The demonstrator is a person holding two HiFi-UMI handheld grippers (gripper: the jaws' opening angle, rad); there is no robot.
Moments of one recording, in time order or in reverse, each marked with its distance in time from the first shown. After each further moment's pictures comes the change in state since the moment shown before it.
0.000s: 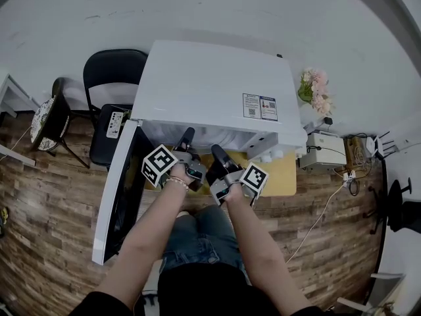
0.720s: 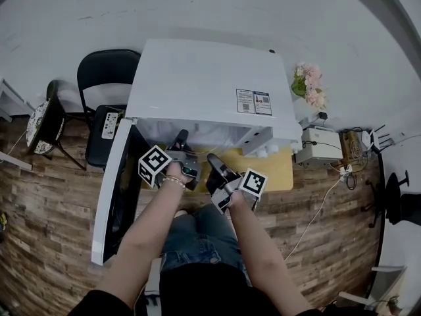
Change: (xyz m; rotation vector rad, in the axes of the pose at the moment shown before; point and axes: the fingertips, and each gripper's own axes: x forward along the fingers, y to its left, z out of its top) left arm -0.005 0.014 -0.004 -0.087 -0.006 0.022; right arm -0.029 -0.005 -0.021 -0.077 0.114 0.009
